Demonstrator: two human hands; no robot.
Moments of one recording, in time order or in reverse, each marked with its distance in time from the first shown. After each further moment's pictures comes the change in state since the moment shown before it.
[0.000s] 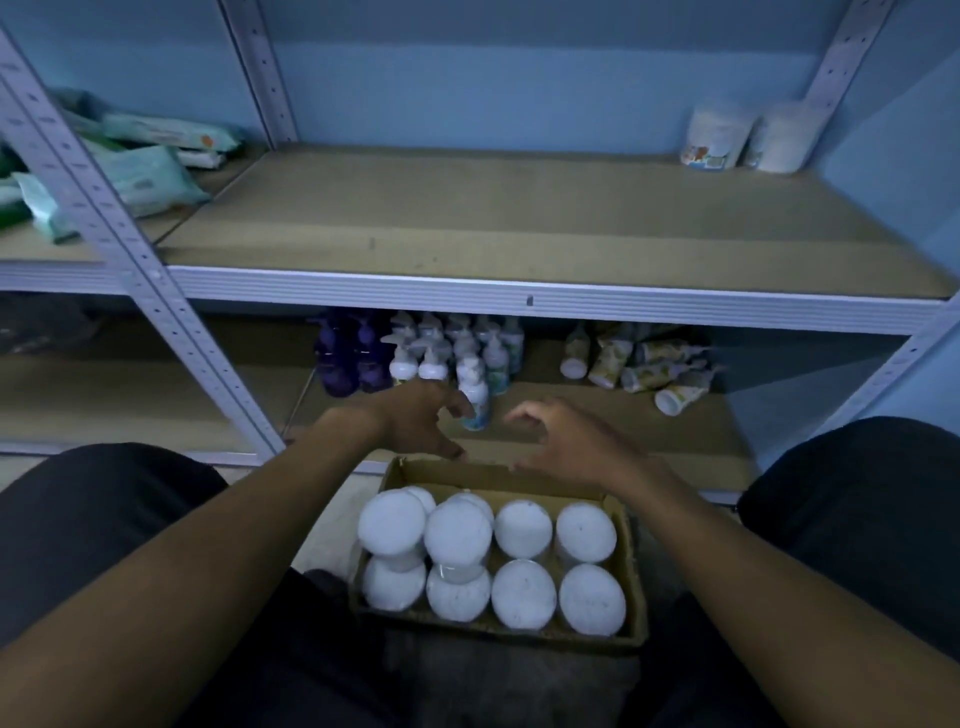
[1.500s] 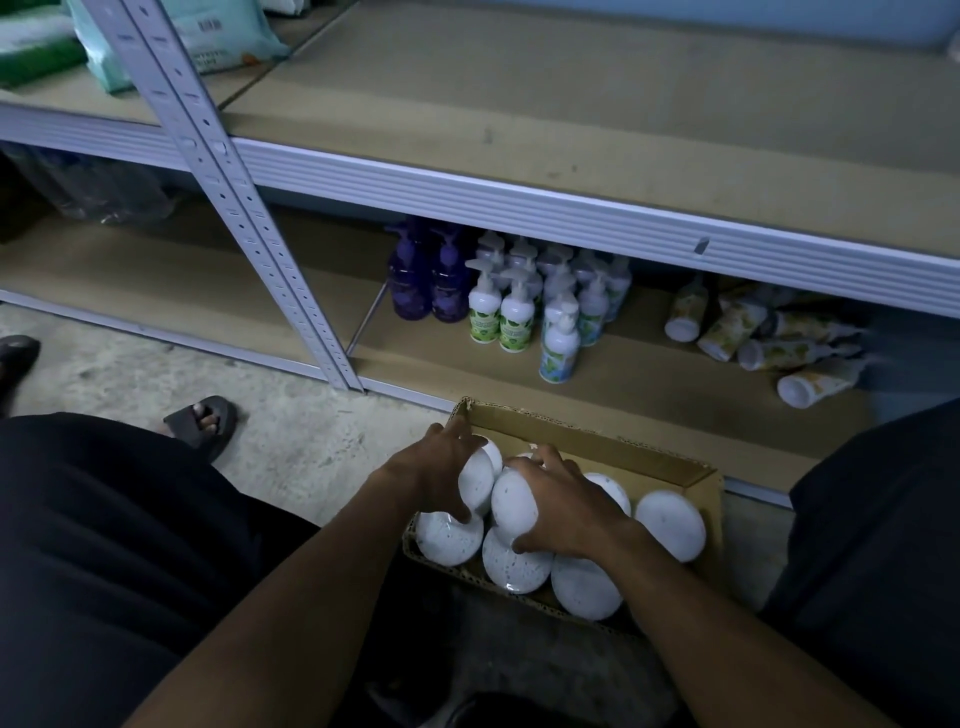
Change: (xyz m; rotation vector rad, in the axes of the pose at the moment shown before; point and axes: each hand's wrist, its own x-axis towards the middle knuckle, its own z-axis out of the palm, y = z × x) left_hand -0.014 -0.089 0.149 -0.008 -0.031 -0.244; right_hand 0.038 0.004 0.159 -0.198 -0.338 -0.069
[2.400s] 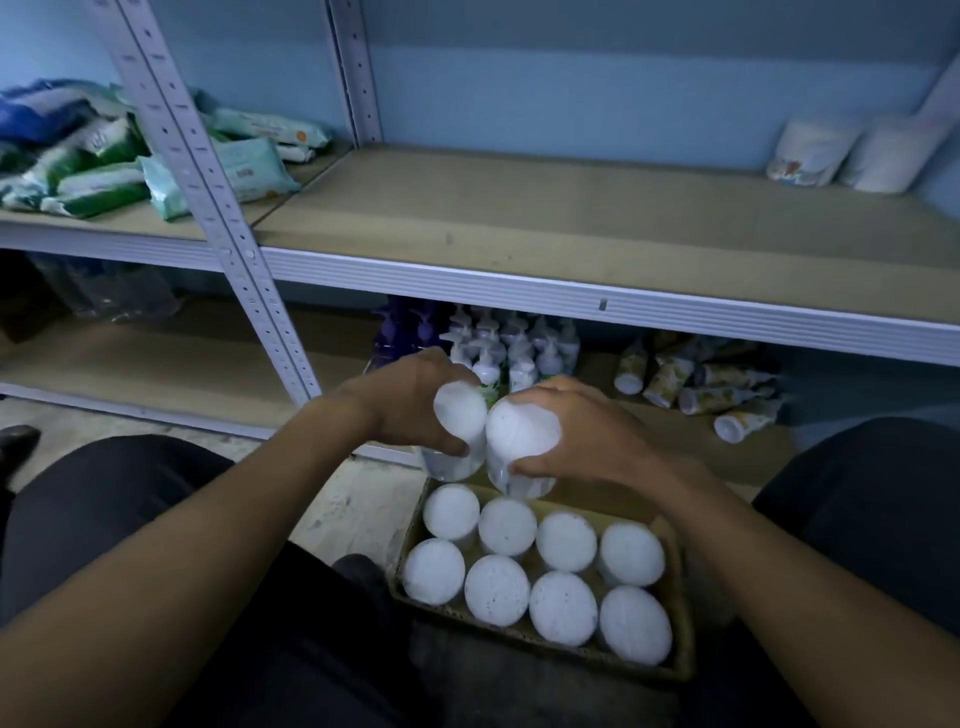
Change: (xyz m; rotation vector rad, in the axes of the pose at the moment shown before) left_hand -0.080 0.053 -0.165 -0.018 0.272 0.172; right_hand -0.072 -0.026 -0.143 0.023 0.389 -0.158
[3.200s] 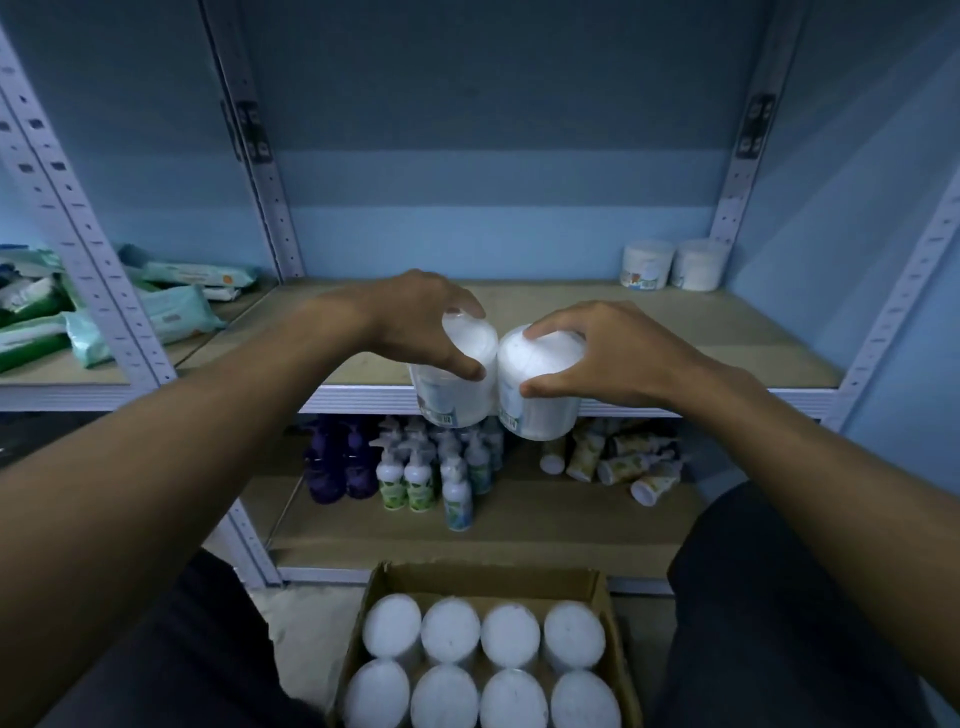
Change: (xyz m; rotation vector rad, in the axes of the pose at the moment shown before) left_hand 0.048 0.131 -0.166 0.305 0.191 0.172; right_hand -0.048 -0.020 -0.203 -0.179 0.386 0.016
